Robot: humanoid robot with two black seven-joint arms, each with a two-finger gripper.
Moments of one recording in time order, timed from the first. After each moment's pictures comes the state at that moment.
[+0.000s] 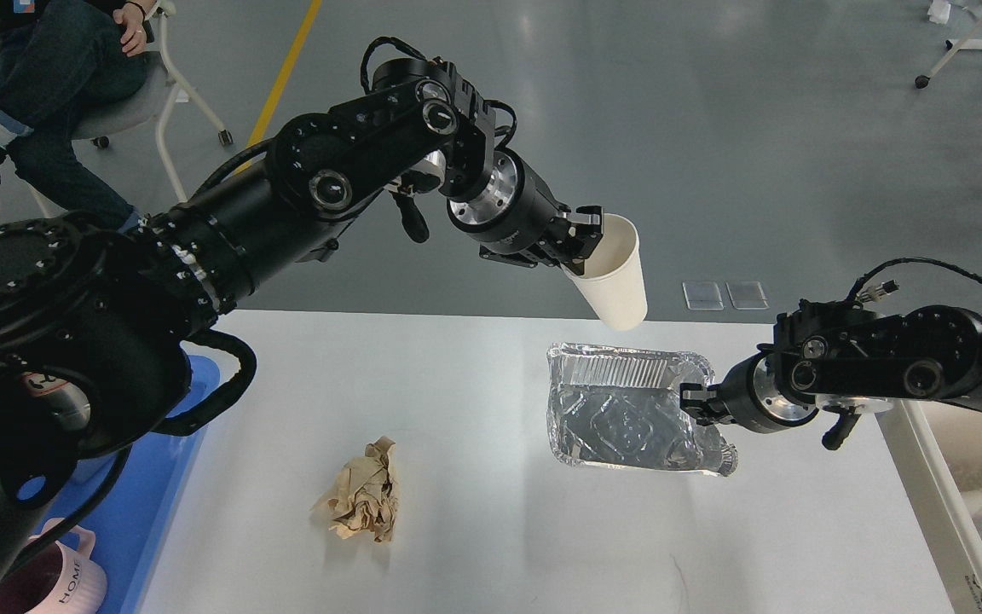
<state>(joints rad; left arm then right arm) -1.51 -0.18 -0.32 -0.54 0.71 -0.85 0.51 1.42 -0.48 -0.64 1.37 -0.38 0.17 -0.31</state>
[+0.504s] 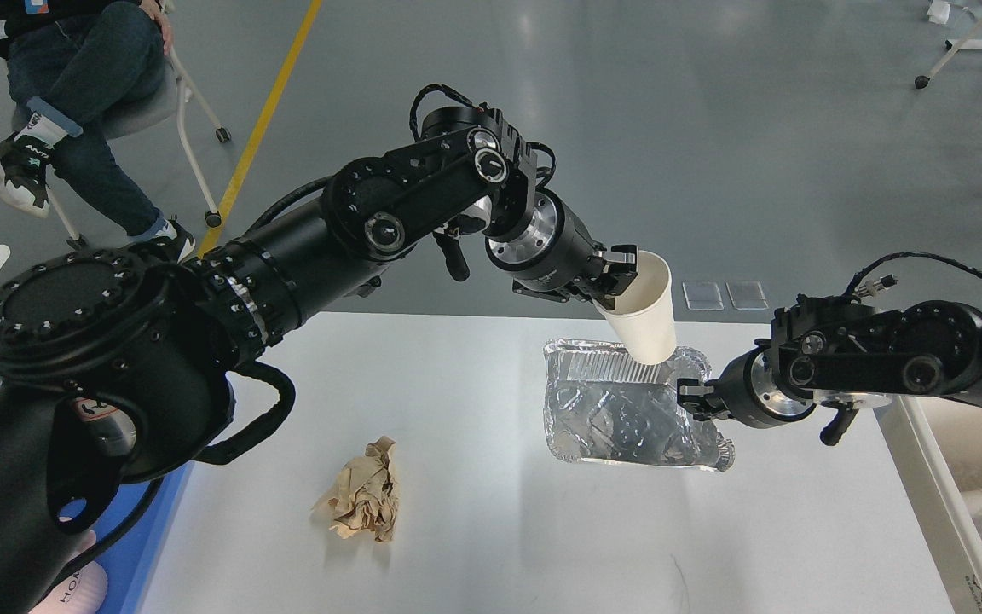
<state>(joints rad) -1.47 -0.26 -0.30 -0.52 0.72 -0.81 0.51 1.44 -0.48 -0.64 1.37 -0.38 0.17 -0.31</state>
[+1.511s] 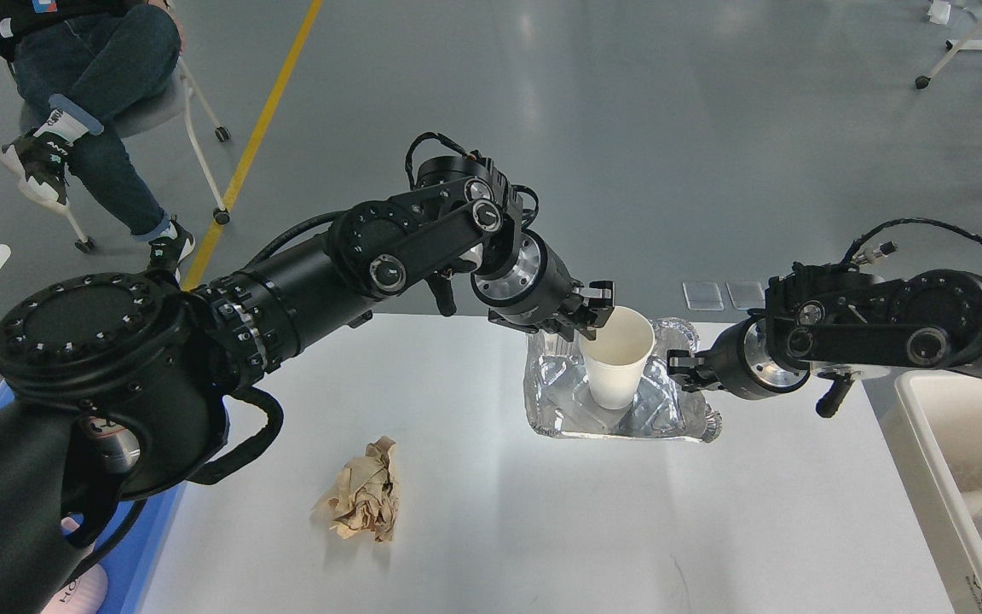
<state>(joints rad) -1.41 -0.26 -0.21 -0.53 0.72 -0.76 0.49 1.51 -0.48 -0.64 1.39 -0.37 0.18 -0.31</state>
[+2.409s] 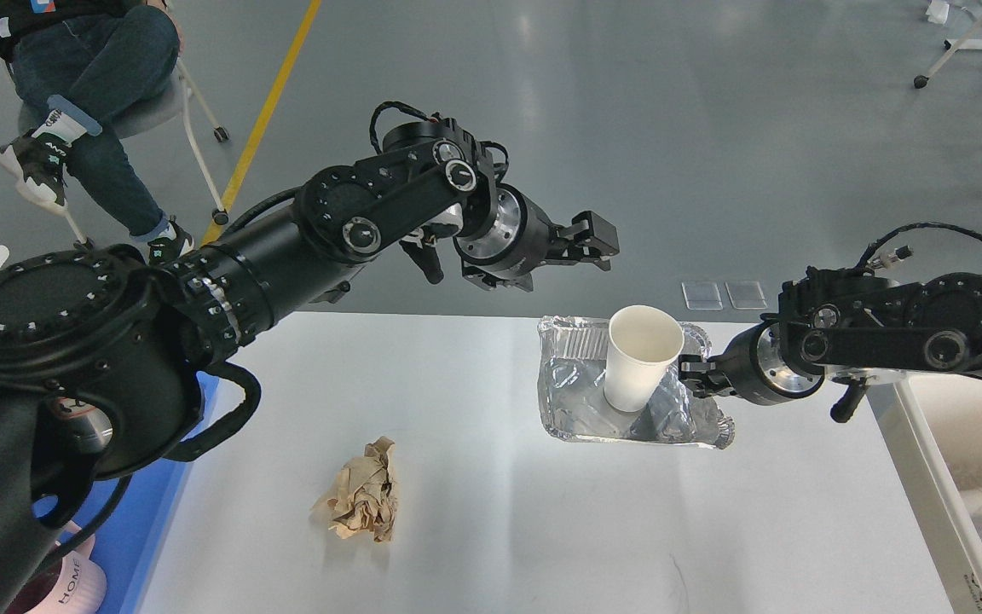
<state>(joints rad) -1.45 -0.17 -0.22 -0.51 0.67 -0.65 0.44 1.51 -0.51 -0.65 1.41 -0.37 0.18 -0.31</state>
